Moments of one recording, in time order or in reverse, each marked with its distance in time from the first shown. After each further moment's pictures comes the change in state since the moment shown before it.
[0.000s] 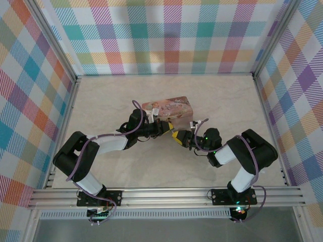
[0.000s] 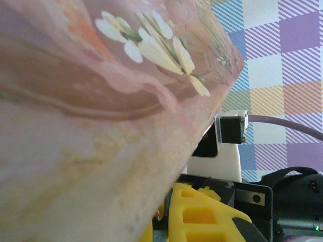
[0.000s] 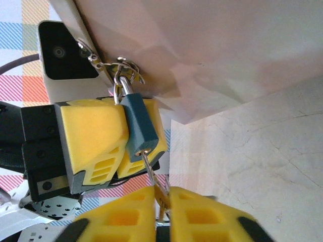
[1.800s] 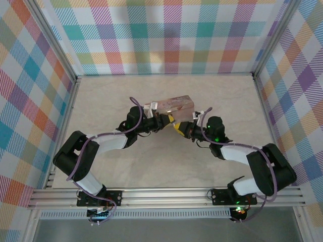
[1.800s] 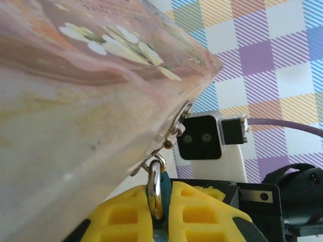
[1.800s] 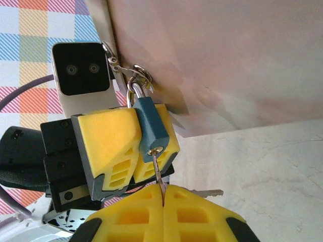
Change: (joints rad) left arm 0.011 0.006 0.020 0.139 -0.004 -0.068; right arm -0.063 -0.285 0.155 -0.533 -0.020 -0.096
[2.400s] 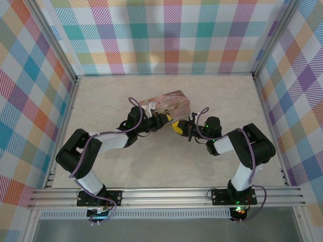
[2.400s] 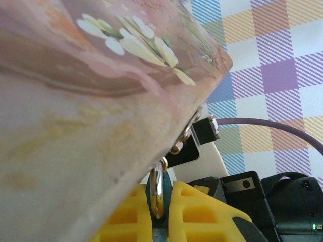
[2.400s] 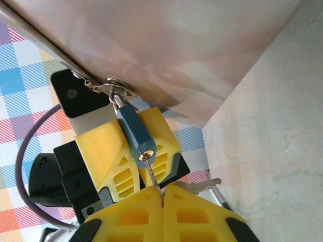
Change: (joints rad) left arm 0.008 0.035 0.001 -0.012 -0.087 0.011; right arm -0.044 0.357 0.036 0.457 -0.137 0.404
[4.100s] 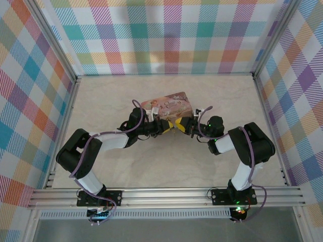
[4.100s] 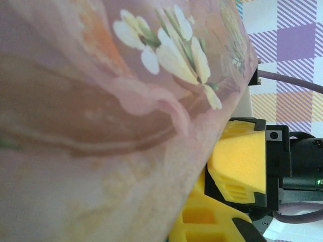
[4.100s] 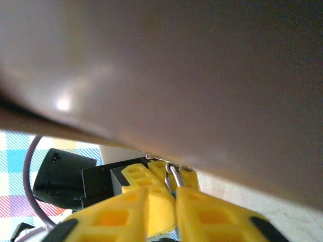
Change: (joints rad) left arm 0.003 0.002 -0.001 -0.113 0.133 0.000; right arm -0.043 0.006 -0.010 0.034 0.014 -0.211
